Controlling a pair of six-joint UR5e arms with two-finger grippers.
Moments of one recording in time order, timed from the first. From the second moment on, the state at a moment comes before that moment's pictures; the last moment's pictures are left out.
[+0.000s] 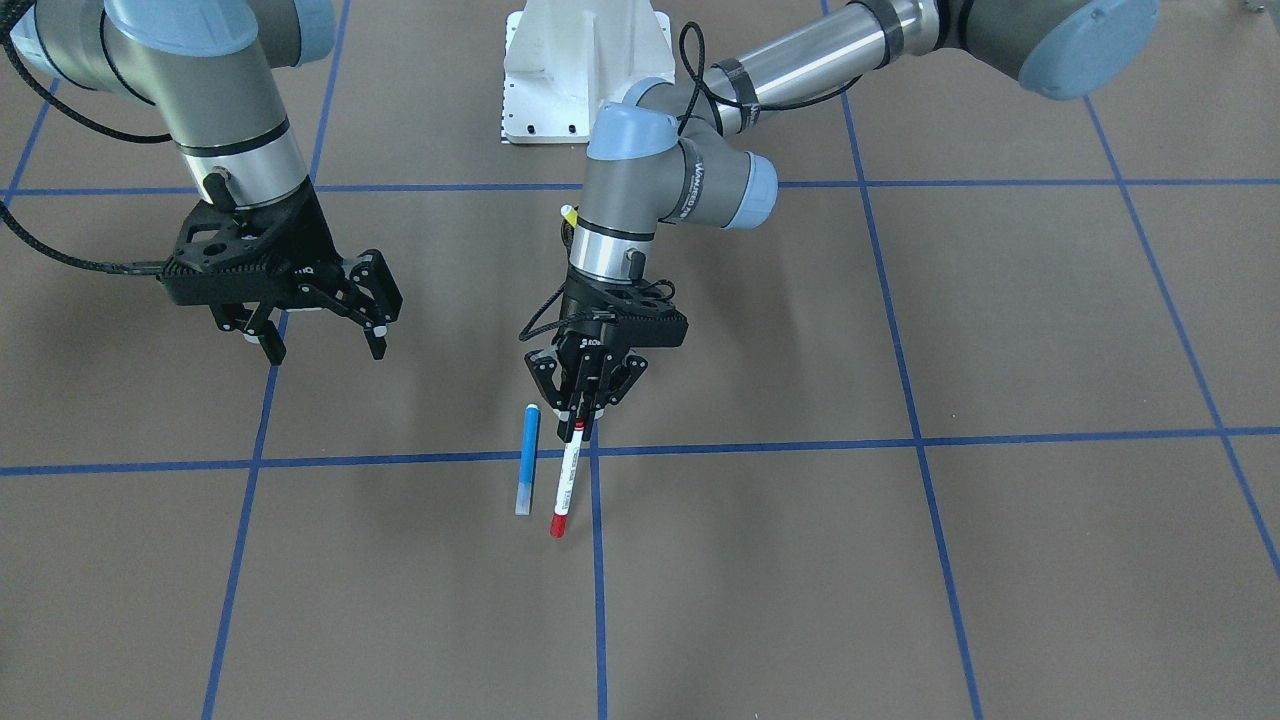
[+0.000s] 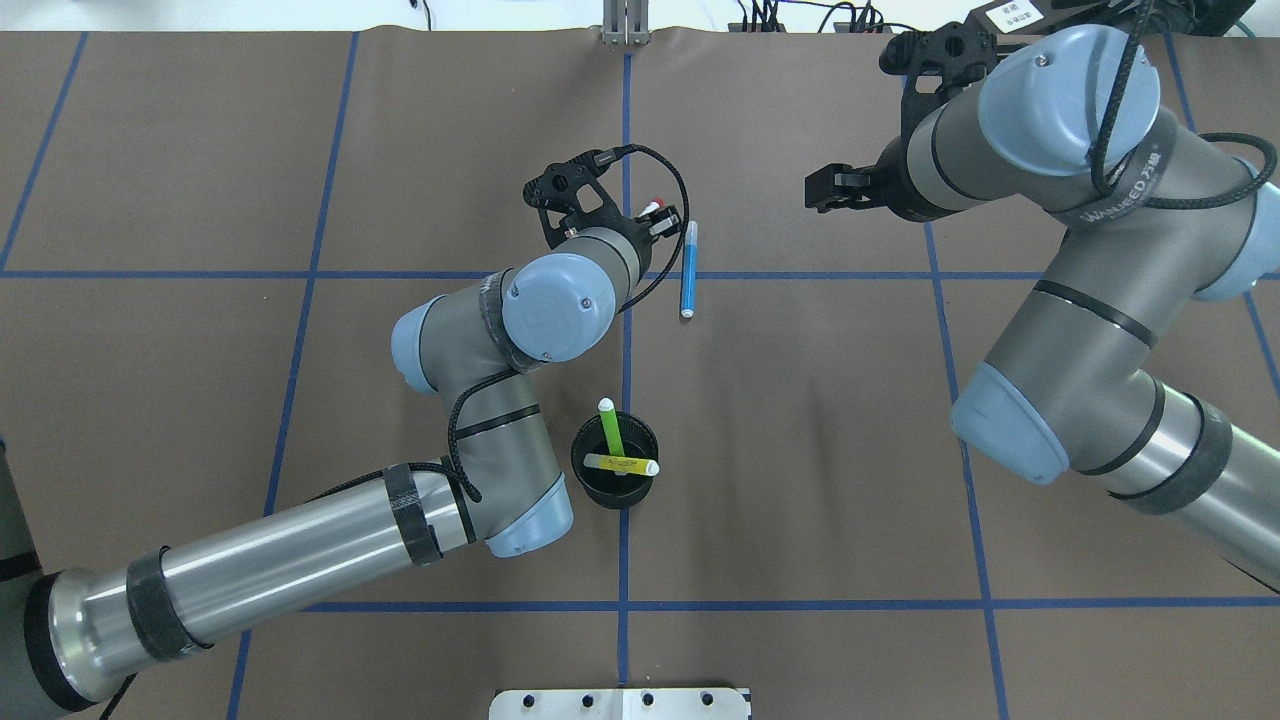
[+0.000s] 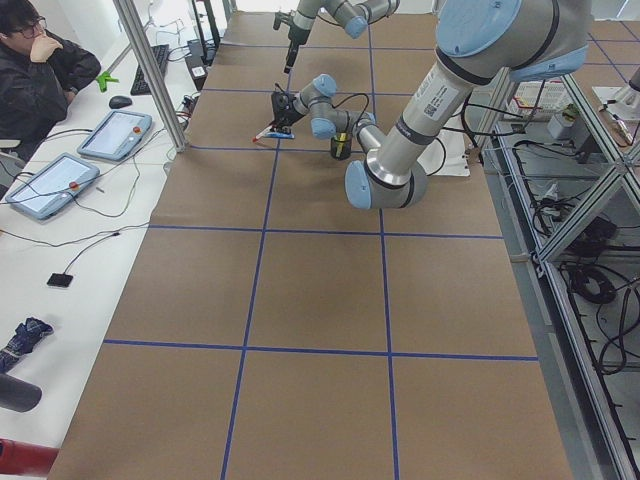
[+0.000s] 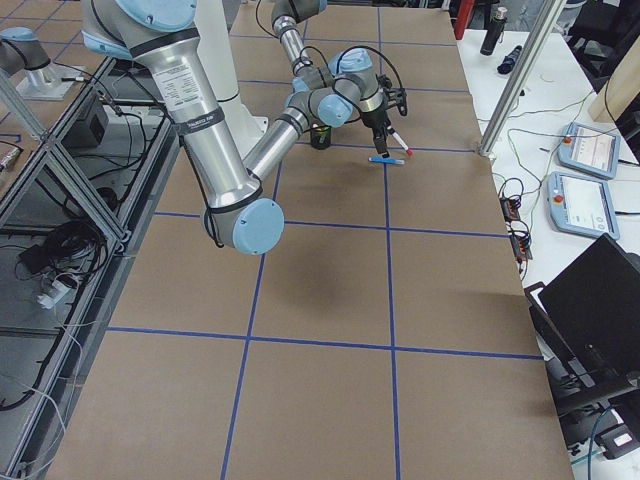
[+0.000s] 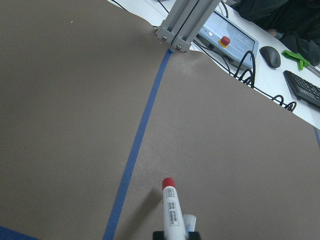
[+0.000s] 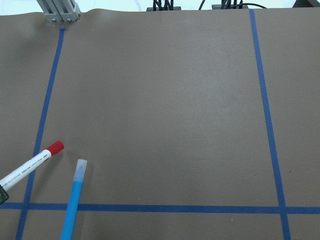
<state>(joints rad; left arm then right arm) -0.48 -2.46 -1.23 -2.24 -1.26 -1.62 0.78 -1.10 1.91 -1.51 1.76 1.04</state>
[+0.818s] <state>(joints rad) -0.49 -2.46 -1.28 -2.16 -1.29 -1.55 0.78 -1.10 1.91 -1.51 1.76 1.04</state>
